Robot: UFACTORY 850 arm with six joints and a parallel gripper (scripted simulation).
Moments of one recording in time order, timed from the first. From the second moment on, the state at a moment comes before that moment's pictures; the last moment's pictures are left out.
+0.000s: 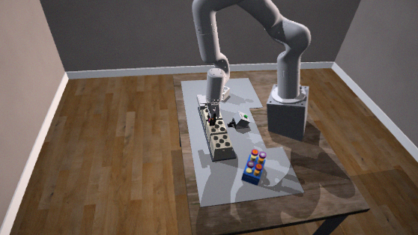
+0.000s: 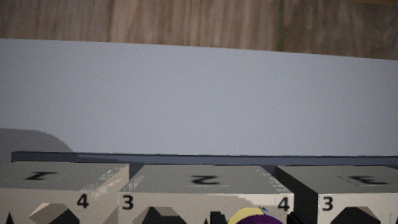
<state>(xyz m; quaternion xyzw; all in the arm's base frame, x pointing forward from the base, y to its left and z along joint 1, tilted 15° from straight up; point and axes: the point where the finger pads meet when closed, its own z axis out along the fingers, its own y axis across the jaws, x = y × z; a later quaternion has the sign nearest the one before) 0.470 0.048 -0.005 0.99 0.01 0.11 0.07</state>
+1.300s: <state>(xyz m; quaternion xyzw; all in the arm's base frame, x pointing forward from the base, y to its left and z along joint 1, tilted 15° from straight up) 0.470 0.048 -0.003 0.99 0.01 0.11 0.07</state>
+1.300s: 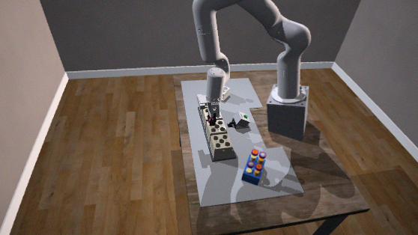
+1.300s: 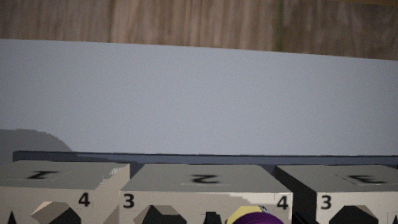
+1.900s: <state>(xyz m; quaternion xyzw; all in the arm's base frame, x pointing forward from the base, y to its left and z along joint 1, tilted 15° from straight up) 0.463 0.053 0.025 0.99 0.01 0.11 0.07</state>
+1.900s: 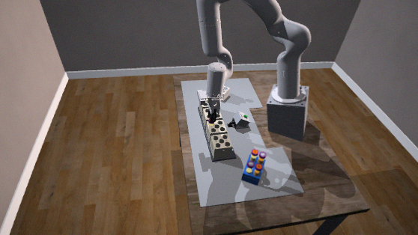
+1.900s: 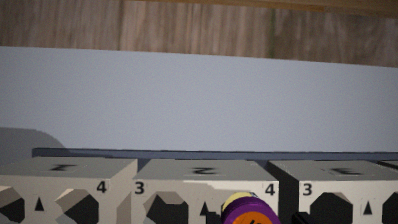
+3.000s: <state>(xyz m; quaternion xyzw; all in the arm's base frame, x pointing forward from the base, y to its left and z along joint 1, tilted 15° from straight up) 0.451 0.061 0.081 0.99 0.01 0.12 0.07</state>
